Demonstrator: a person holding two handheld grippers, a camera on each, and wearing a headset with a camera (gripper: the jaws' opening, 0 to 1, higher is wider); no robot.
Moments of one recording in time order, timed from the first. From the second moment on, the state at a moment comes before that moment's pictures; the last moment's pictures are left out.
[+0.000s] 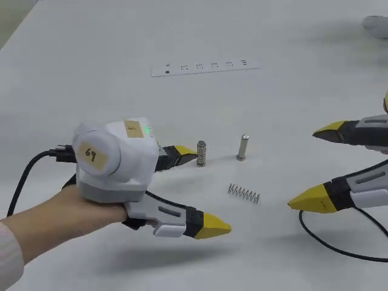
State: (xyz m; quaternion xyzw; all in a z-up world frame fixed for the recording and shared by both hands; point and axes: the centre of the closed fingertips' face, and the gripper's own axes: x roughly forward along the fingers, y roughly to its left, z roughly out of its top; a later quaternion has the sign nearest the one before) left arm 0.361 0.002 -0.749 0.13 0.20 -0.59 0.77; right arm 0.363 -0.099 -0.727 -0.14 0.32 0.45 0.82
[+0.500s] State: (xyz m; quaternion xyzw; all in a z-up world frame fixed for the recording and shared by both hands) left arm 0.368 -0.017 -0.767 0.14 0.20 -0.61 0.75; right arm 0.353 -0.110 -0.727 -0.12 0.32 0.44 0.83
